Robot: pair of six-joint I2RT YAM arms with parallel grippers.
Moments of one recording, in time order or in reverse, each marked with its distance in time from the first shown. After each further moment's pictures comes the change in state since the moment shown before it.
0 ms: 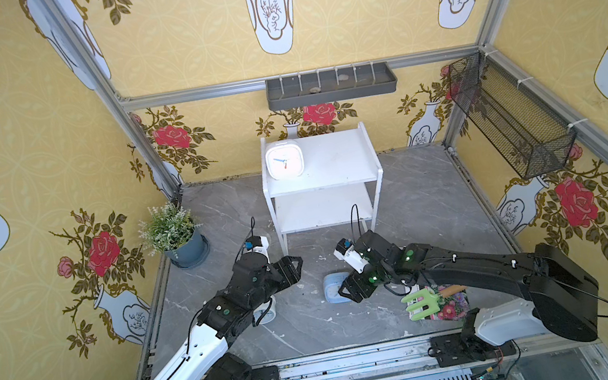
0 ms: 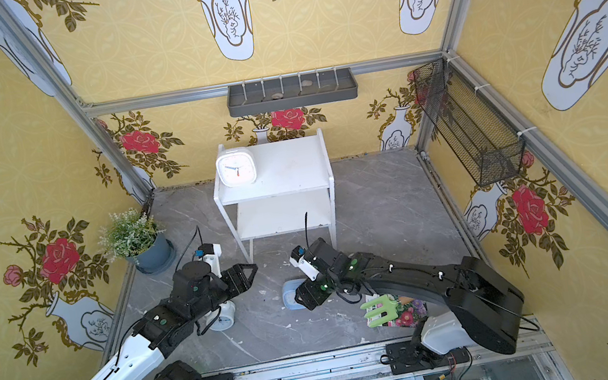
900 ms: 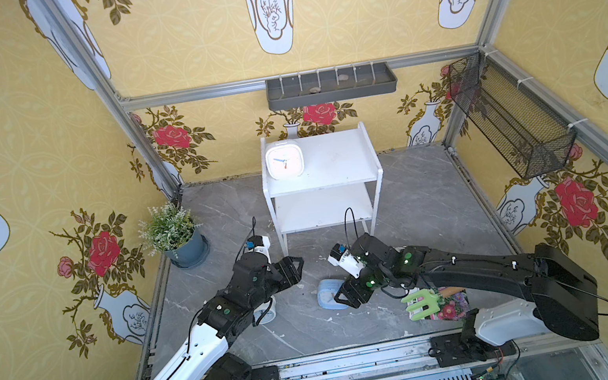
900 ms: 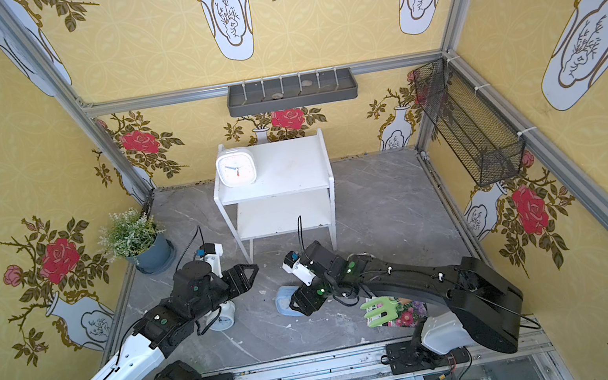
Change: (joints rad) left arm 0.000 0.006 0.001 0.003 0.011 0.019; right arm 0.047 -0.001 0.014 0.014 -0.053 -0.019
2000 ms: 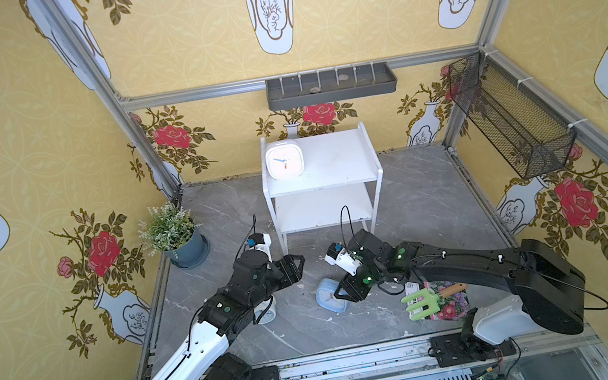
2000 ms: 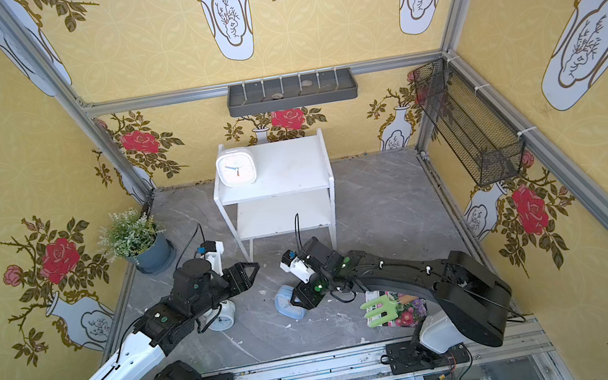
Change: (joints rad) left arm 0.001 0.012 0.017 0.008 0.008 0.014; right arm -0.038 0.070 0.029 0.006 -0.085 -0.033
